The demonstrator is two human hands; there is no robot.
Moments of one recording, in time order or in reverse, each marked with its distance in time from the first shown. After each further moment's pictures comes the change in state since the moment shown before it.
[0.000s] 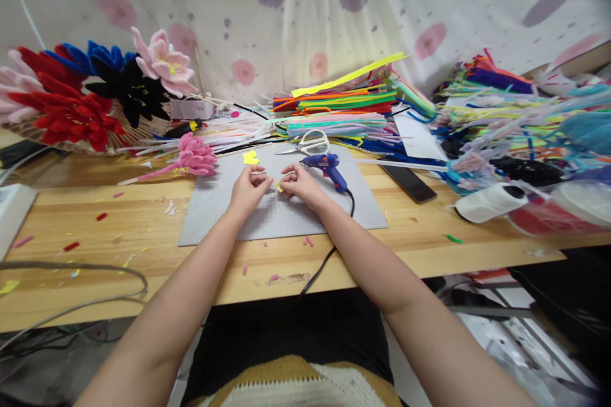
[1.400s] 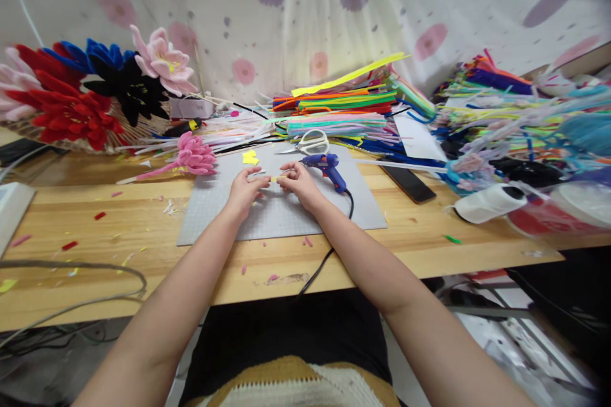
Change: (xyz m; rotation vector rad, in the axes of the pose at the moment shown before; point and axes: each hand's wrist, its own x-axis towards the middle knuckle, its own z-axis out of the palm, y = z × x) left_hand -0.009 0.026 0.001 -0.273 0.032 -0.341; right_hand 0.006 0.009 0.003 0.173 0.031 -0.127
